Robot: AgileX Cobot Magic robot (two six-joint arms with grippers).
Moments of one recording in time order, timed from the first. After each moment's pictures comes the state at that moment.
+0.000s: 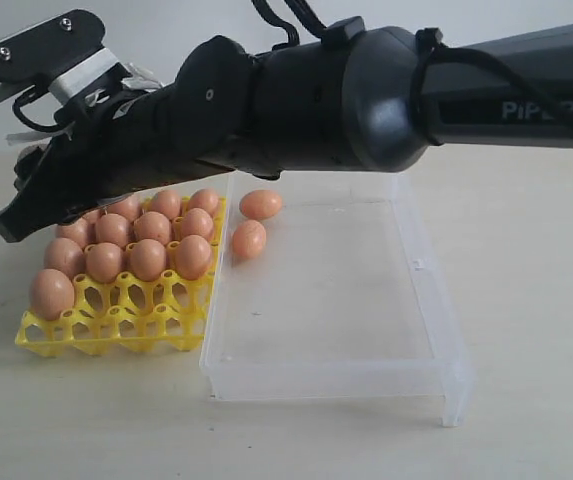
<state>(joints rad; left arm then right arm) -0.06 0.01 0.00 -0.06 0.37 0.21 0.90 1.99 -1.53 0.69 0.17 -0.79</state>
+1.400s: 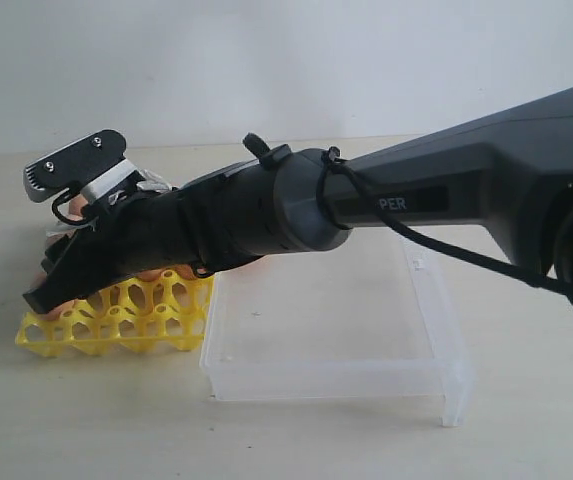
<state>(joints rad) -0.06 0.01 0.00 -0.06 0.37 0.21 0.88 2.22 -1.54 1.74 0.18 -1.76</state>
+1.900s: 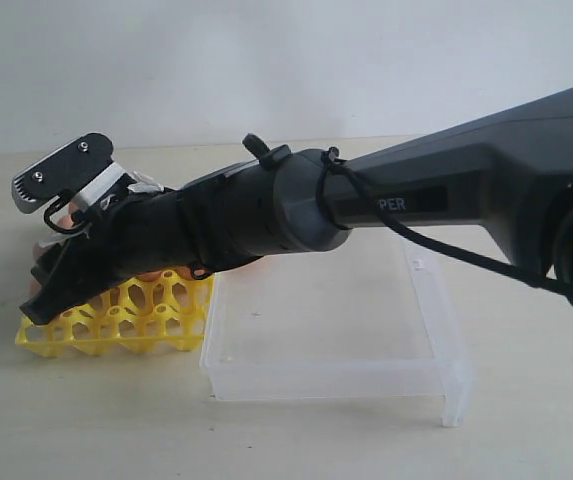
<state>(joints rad) -0.06 0.01 0.00 -0.06 0.37 0.21 0.88 2.22 -1.54 1.74 0.23 -1.84</state>
